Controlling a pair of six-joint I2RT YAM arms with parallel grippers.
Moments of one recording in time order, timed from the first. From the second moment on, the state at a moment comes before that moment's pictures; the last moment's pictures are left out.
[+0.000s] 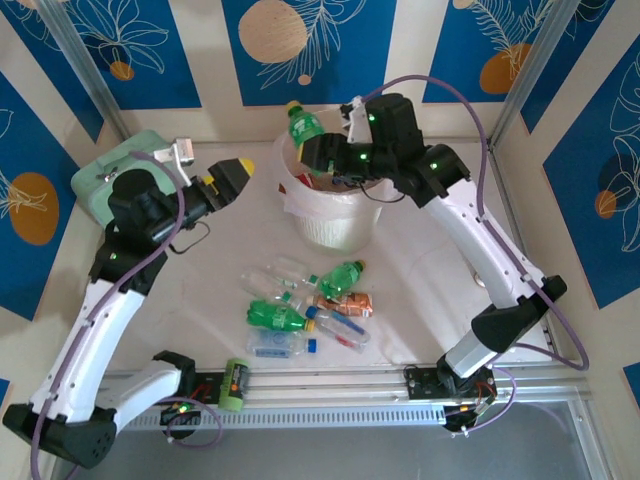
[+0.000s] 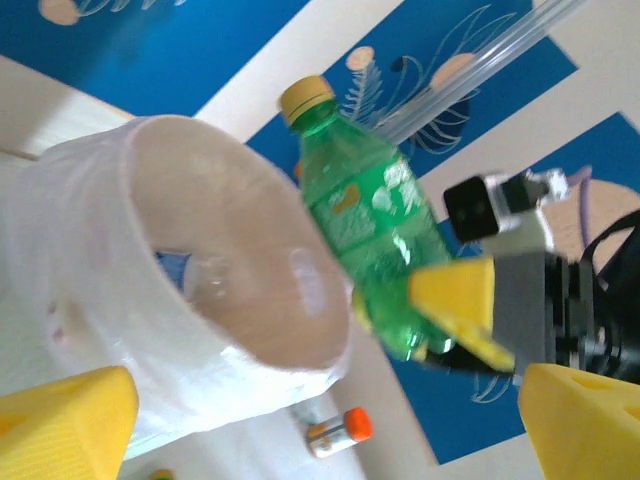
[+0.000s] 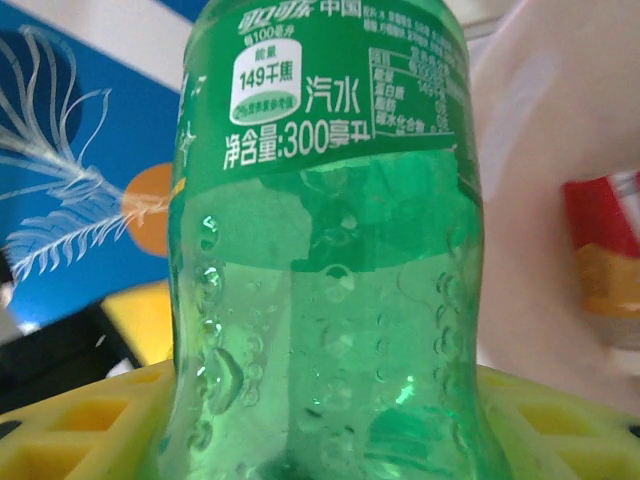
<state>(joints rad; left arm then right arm) -0.32 0.95 1.15 -0.30 0.44 -0.81 0.59 1.59 1.93 -0.83 -0.37 0.72</state>
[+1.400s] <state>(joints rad) -0.92 1.59 1.16 -0.53 0.20 -0.28 0.45 0.90 1.36 -1.05 -0.11 0.69</state>
